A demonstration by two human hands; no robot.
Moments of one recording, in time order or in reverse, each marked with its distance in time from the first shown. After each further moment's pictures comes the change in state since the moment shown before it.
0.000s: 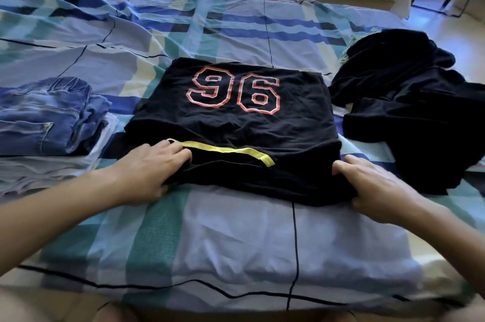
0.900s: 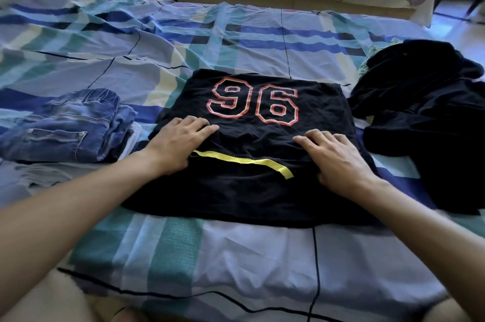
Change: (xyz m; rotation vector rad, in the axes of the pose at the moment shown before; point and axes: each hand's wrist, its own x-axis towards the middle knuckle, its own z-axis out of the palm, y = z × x) left_hand 0.053 -0.051 0.016 0.001 0.278 -0.085; right_hand 0.088 -0.050 -0.002 -0.253 0.369 -0.185
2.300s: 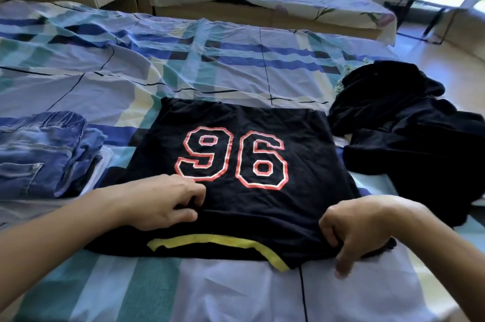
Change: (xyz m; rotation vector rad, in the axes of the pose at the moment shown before) left_hand -0.018 0.041 -0.053 -0.390 -0.412 0.205; right_hand -0.037 0.007 -0.067 0.132 -0.968 0.055
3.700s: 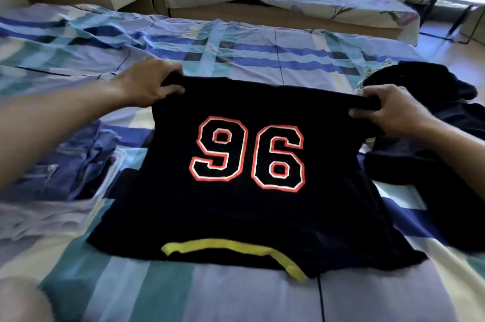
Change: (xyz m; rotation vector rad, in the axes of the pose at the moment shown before) left_hand 0.045 -0.139 -0.122 0.095 0.697 -0.168; right_hand 0.067 0.130 -0.110 0.404 1.163 -0.049
